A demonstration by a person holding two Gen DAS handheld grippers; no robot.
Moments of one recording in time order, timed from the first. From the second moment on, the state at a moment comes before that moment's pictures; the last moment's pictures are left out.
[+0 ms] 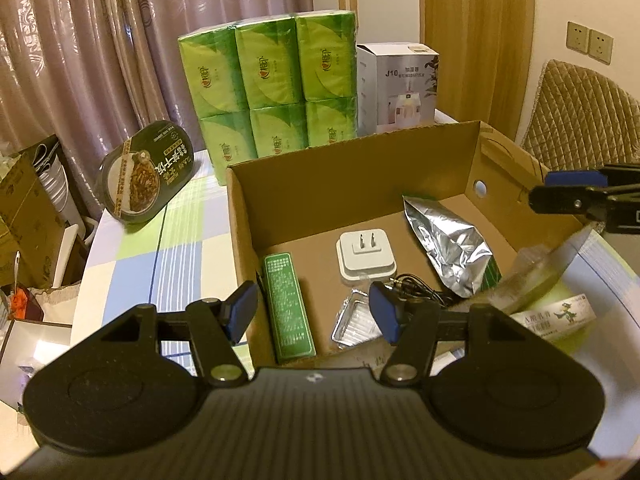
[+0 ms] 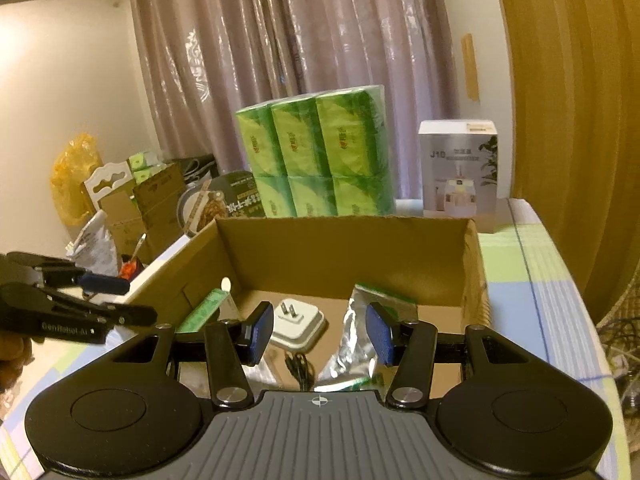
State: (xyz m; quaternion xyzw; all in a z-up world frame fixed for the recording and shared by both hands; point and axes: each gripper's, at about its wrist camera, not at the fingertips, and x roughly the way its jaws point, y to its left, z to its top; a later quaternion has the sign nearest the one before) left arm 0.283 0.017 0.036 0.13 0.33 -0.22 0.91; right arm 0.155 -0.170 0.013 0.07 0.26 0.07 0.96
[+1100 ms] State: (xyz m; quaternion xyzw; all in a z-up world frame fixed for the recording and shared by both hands) left arm 0.191 0.044 -0.050 0.20 0.39 -0.29 0.85; right arm 0.096 -0.134 -0.056 -0.01 0.38 0.12 0.92
